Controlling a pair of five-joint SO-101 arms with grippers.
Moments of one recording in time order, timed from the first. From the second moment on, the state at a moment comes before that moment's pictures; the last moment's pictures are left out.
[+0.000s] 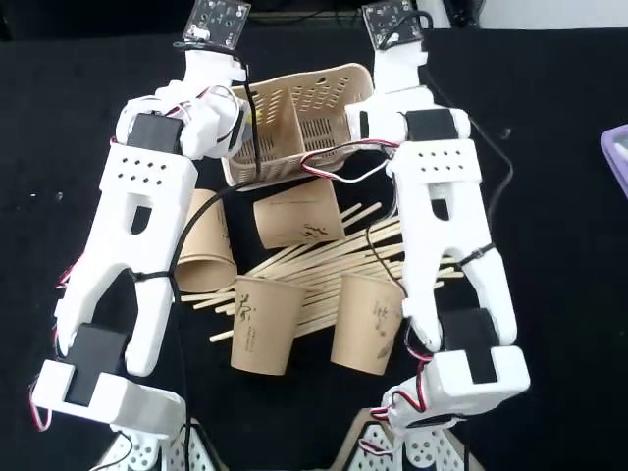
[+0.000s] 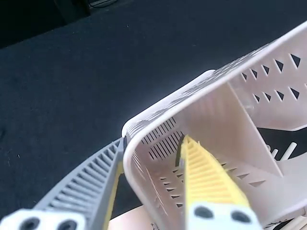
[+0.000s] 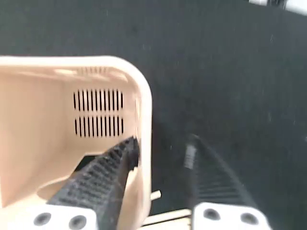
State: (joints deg) left arm 6.2 -2.6 -5.8 56.3 -10.4; right arm -5.5 4.9 -3.6 57.0 6.3
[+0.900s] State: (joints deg) left arm 2.8 -12.7 -11.1 67.2 -3.7; right arm -5.1 3.6 -3.7 61.8 5.0
